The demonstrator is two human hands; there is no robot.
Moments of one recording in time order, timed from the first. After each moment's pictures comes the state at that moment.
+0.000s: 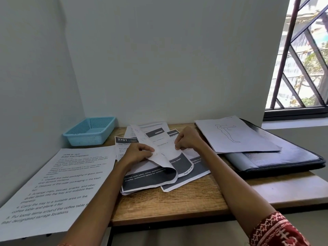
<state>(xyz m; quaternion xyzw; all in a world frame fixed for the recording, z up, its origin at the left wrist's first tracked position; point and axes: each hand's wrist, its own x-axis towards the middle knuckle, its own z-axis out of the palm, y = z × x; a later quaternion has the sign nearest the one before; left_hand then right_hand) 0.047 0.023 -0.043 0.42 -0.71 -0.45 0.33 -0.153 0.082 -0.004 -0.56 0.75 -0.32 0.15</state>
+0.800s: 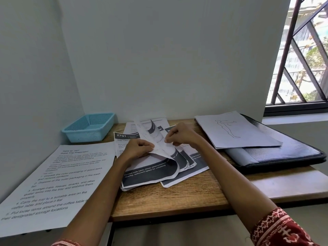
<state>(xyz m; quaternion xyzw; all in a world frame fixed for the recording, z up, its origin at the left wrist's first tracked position) 0.045 0.021 -0.044 0.42 -0.69 -0.47 0.34 -0.140 0.082 -0.004 -0.60 0.67 -0.37 0.22</state>
